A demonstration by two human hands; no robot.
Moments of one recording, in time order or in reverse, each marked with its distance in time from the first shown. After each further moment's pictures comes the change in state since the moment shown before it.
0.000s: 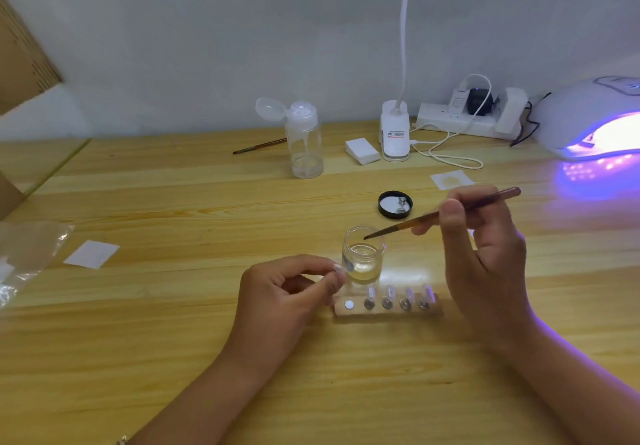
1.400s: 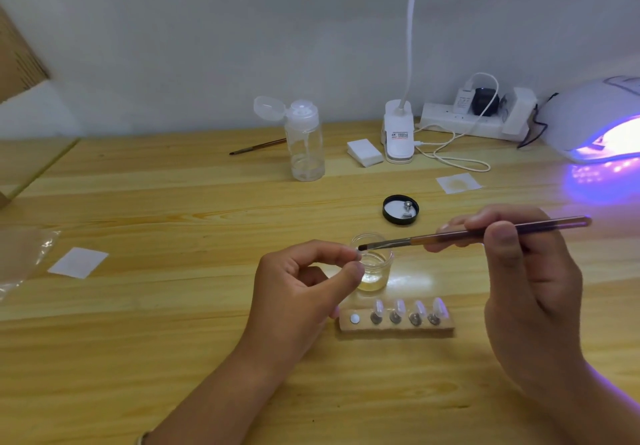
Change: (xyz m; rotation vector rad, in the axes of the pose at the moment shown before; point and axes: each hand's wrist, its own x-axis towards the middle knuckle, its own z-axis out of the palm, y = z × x) left_hand 0.019 0.007 0.012 -0.140 -0.017 -0.114; right_hand -0.009 -0.016 -0.006 0.280 -0.012 -0.025
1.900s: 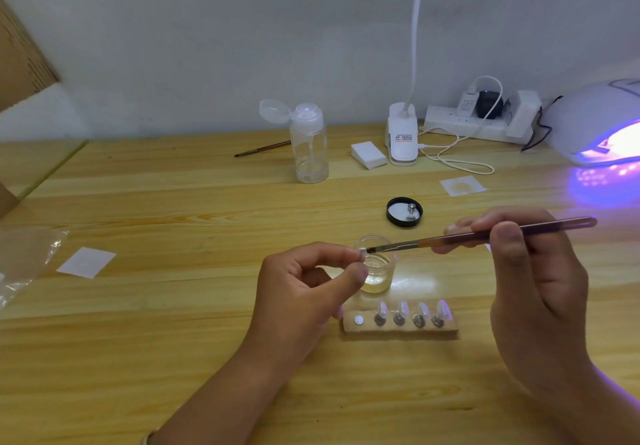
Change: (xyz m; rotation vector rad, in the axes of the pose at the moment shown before) left_hand -0.001 0.000 -0.001 -0.028 -0.014 0.004; right_hand 0.001 0.002 -0.001 -0.012 0.023 0.009
